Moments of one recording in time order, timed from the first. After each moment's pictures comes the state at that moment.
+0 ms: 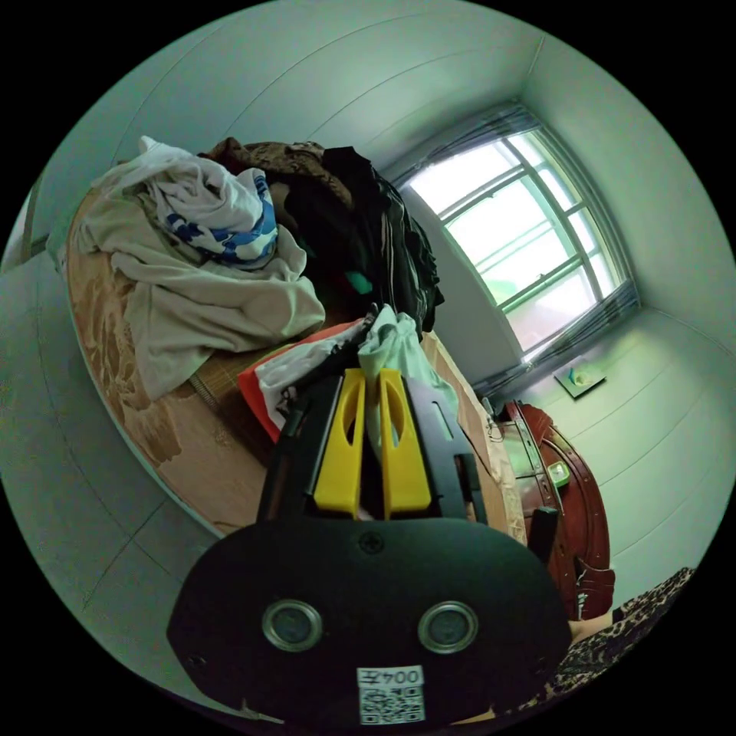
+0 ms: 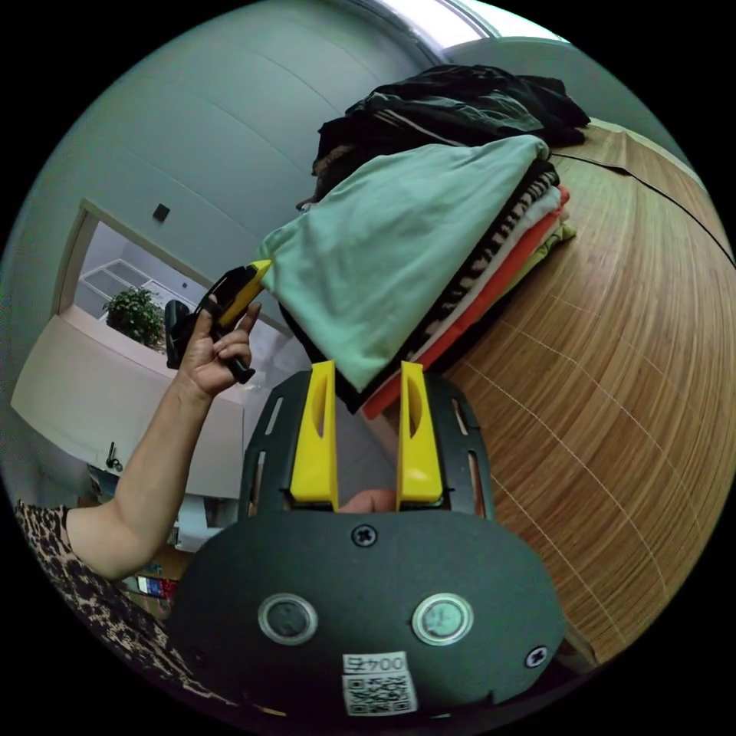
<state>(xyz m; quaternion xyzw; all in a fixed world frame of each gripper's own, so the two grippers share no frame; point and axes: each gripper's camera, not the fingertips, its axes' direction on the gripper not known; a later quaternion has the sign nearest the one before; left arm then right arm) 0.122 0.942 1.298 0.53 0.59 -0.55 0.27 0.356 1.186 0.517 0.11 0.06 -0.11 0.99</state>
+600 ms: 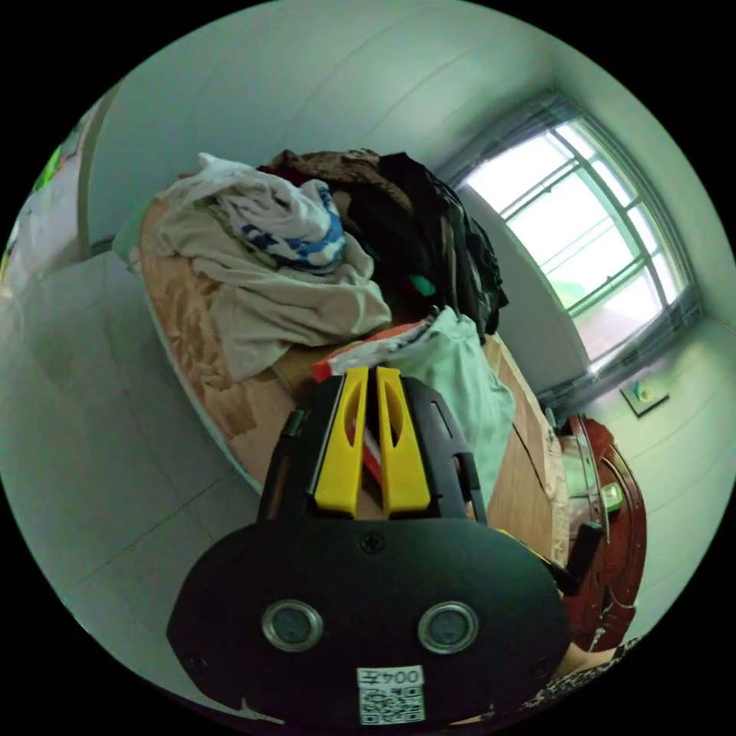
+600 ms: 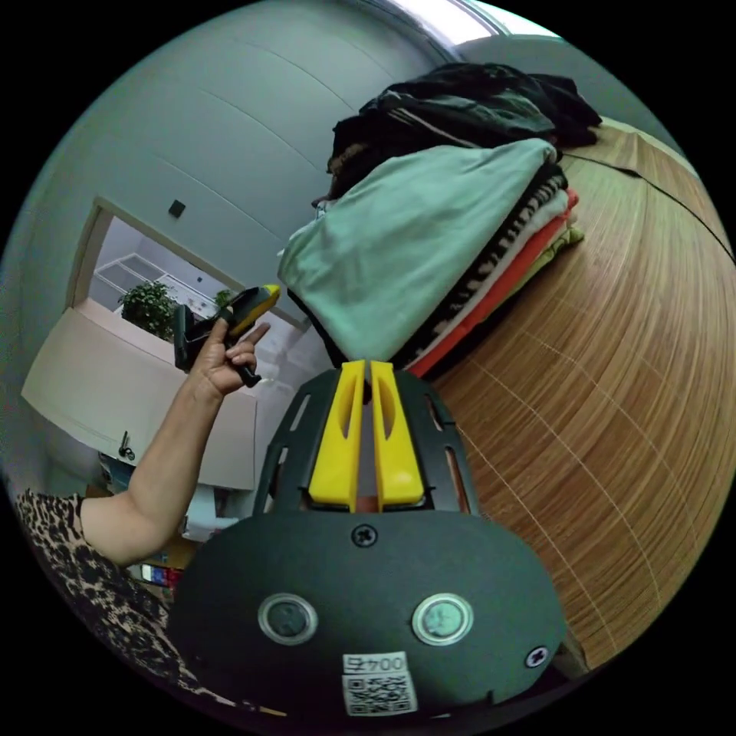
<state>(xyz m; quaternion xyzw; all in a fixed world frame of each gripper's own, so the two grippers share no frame) 0.104 0.952 1.264 0.42 0.54 -0.65 0.33 0.335 1.204 0.500 0.10 0.03 -0.12 0.99</state>
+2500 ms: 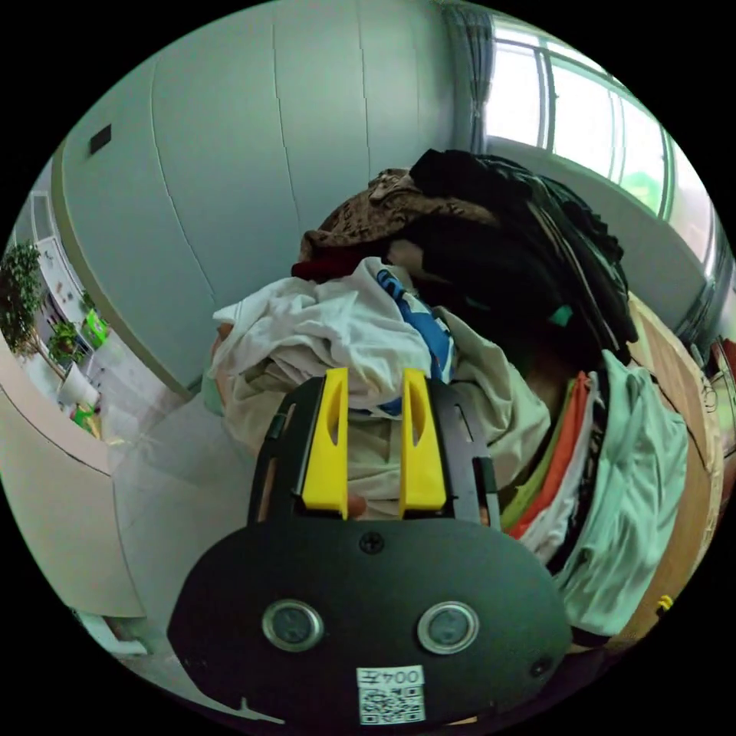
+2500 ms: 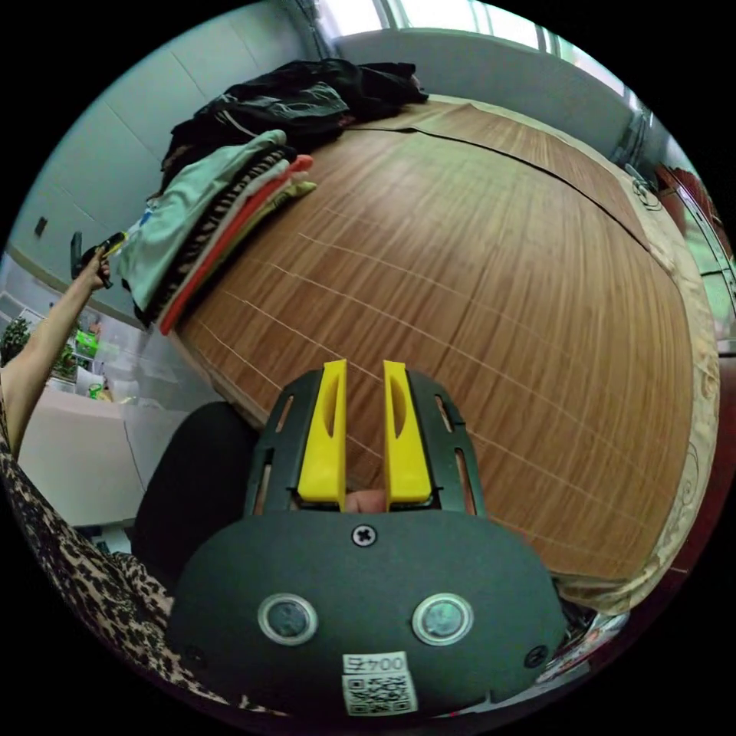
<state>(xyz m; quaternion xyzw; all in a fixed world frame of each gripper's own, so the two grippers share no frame) -0.158 0.839 1.196 0.33 0.35 -0.67 0.57 0.481 1.370 0.326 0.09 0.31 0.03 0.95</state>
